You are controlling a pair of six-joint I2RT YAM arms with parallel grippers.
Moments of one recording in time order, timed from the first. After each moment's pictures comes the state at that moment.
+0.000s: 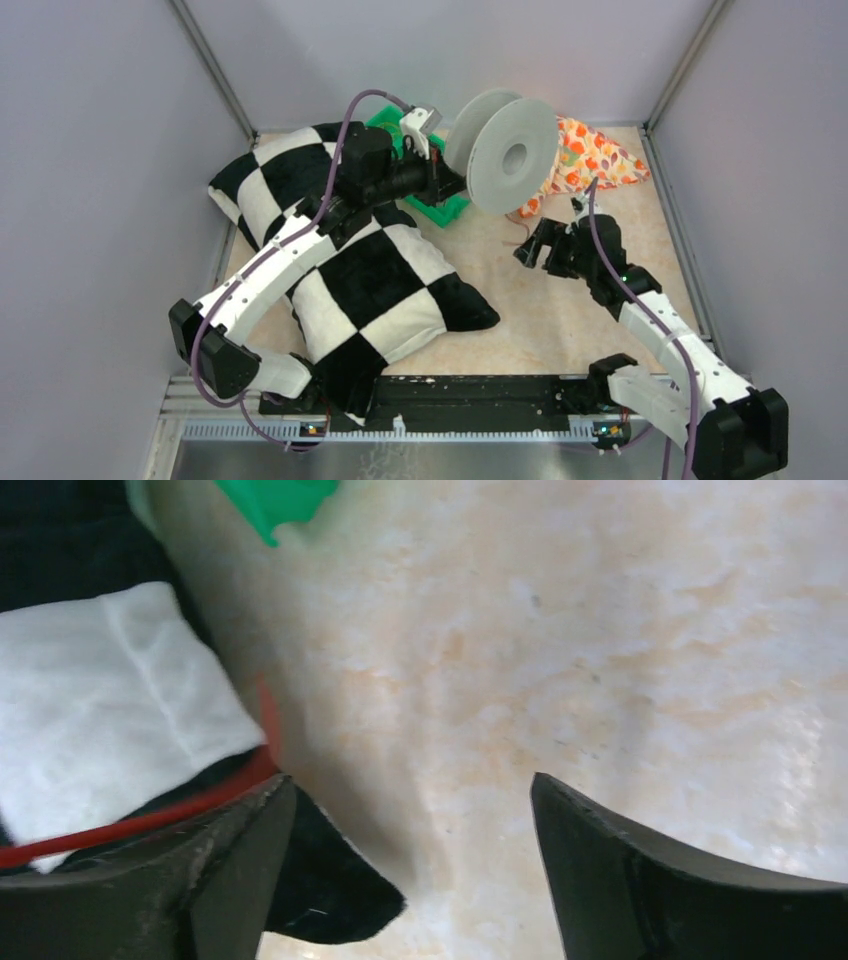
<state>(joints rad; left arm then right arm) -0.68 1.40 1.47 -0.26 0.34 -0.34 0.33 0.93 0.64 -0.31 -0.16 0.58</state>
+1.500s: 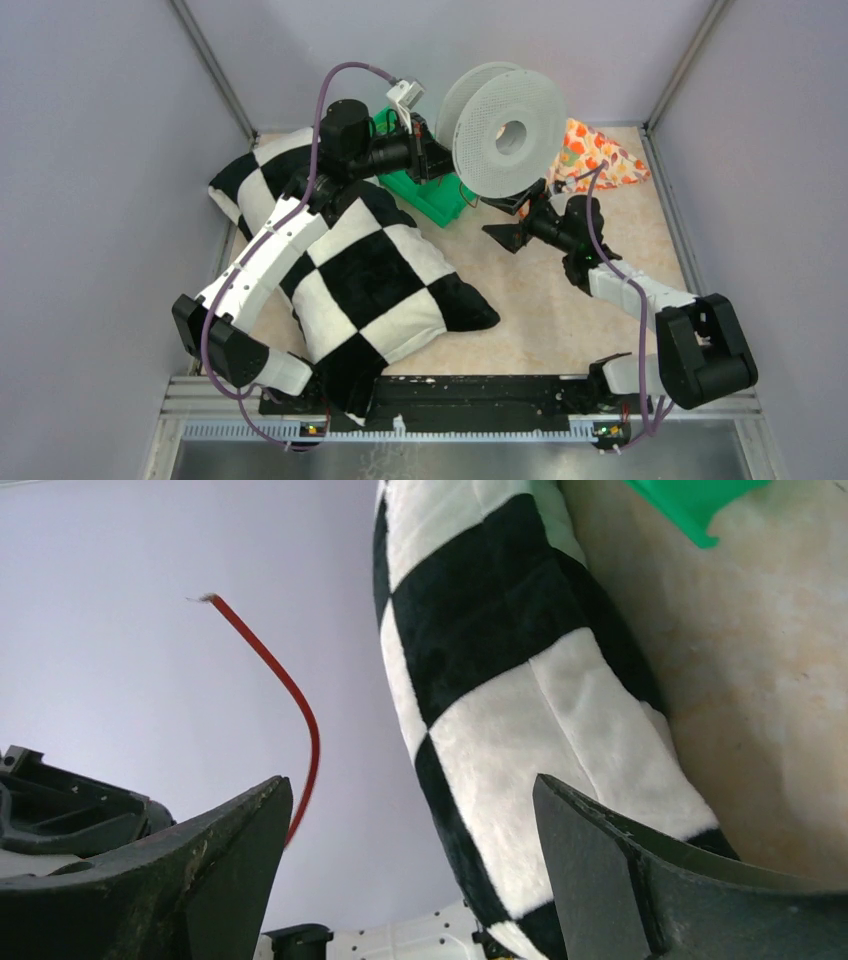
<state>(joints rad) -0.54 1.45 1.55 -0.20 0.64 -0.40 0.31 1.29 0.58 0.53 -0.54 1.52</state>
